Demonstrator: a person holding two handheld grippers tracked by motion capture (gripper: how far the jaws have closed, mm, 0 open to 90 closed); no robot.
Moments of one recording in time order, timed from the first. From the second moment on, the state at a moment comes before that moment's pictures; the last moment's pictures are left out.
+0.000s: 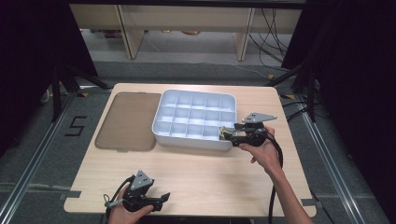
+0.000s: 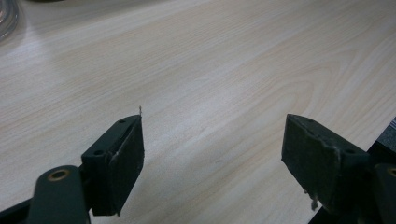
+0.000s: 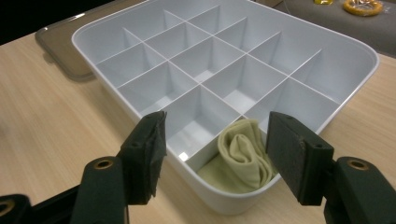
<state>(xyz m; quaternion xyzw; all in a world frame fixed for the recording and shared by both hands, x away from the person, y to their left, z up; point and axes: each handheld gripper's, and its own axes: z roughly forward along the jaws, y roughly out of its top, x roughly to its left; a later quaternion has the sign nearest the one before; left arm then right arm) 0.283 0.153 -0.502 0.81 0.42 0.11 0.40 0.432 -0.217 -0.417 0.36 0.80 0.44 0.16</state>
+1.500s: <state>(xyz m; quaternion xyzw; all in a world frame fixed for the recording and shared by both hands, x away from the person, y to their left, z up) 0.283 0.153 -0.503 0.80 0.42 0.11 0.40 0.388 -0.210 -0.428 0.35 0.81 0.45 0.13</state>
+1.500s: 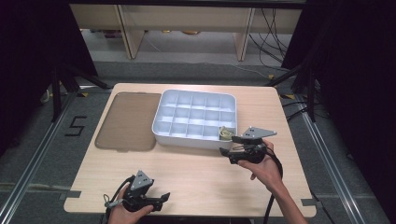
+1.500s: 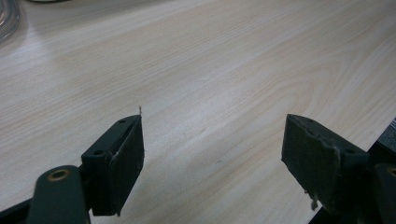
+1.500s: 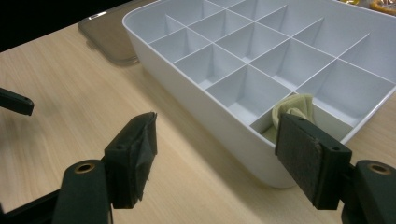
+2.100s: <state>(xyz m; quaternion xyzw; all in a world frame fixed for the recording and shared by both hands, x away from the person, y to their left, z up) 0.283 0.153 -0.503 0.80 0.42 0.12 0.40 0.373 -0.212 -0.442 0.36 0.81 0.46 0.11</state>
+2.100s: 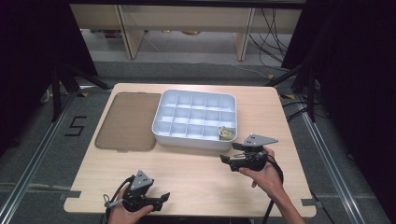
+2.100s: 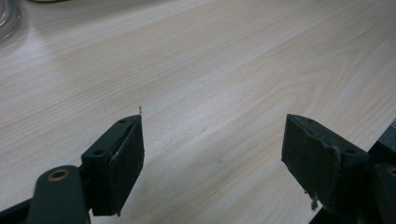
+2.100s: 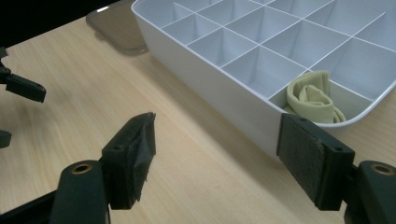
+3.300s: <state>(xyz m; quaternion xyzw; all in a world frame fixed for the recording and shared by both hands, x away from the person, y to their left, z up) 0.283 0.154 -0.502 0.81 0.42 0.11 0.40 0.338 -0.214 -0.473 0.35 0.82 0.44 0.10</state>
